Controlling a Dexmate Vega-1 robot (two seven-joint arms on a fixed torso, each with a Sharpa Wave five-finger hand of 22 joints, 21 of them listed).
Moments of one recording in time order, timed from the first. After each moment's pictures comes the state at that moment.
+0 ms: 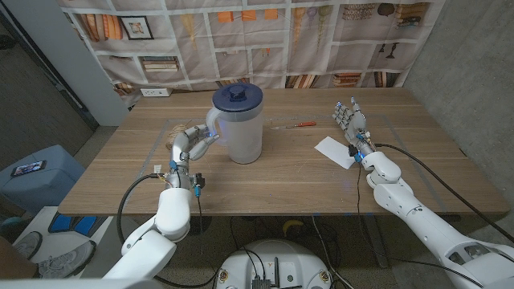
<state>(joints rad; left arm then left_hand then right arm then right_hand) 1.47 0.52 0.19 -2.12 -0.05 -0.01 0.65 1.14 0.00 0.44 -0.18 0.18 0.91 -0.06 0.28 0.19 0.87 -0.17 0.24 0.18 0.85 -0.11 0.23 0.17 0.55 -0.05 0.21 0.17 -0.85 -0.47 -0.35 -1.17 0.66 0.48 0.13 0.04 0.09 0.21 0.13 0.31 0.12 0.00 0.19 0.17 0.12 0.01 0.19 0.19 0.00 0.00 0.20 0.28 0.12 0.00 0.19 0.16</state>
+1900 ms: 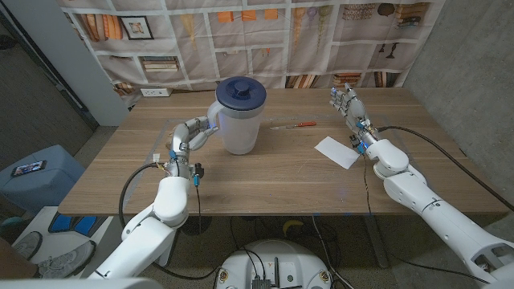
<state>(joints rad) 1.39 0.54 0.18 -2.09 -0.13 -0.01 0.59 1.15 0.04 0.45 -0.17 0.18 0.92 -0.07 0.25 0.19 0.90 -0.17 0.22 0.18 0.88 -0.11 0.19 0.17 0.55 -0.05 0.20 0.17 -0.88 -0.61 -0.36 -1.41 0.48 0.44 0.04 0.04 0.09 0.22 0.14 0.32 0.14 0.01 0.19 0.17 0.12 0.01 0.19 0.19 0.00 0.00 0.20 0.27 0.14 0.00 0.19 0.16</state>
